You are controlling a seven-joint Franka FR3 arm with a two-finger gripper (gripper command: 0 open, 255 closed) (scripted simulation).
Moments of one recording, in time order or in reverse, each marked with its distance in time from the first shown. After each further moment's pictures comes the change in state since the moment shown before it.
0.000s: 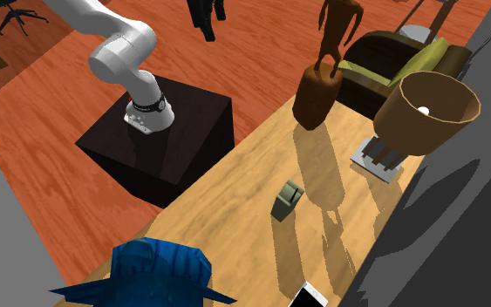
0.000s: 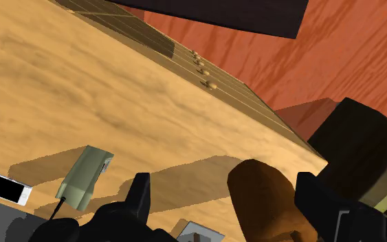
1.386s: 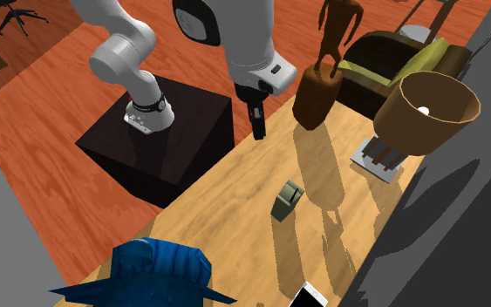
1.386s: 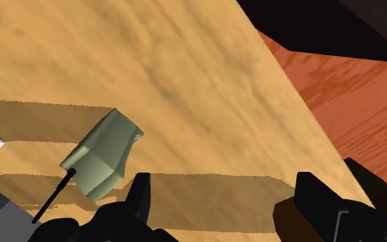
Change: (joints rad) arm 0.046 0.598 -0.281 0.142 -0.003 0.362 -0.594
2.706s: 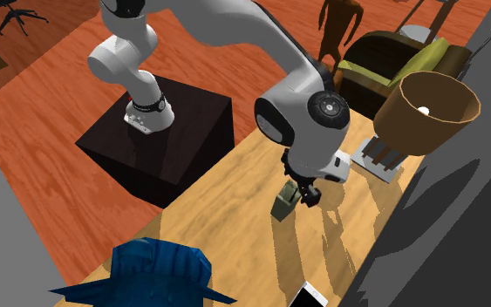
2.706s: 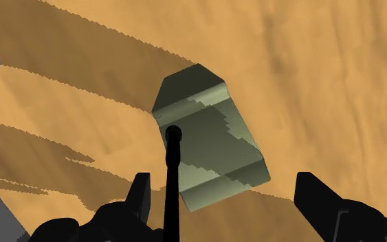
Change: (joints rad) arm -0.086 0.680 0.008 0.513 0.188 0.063 -0.437
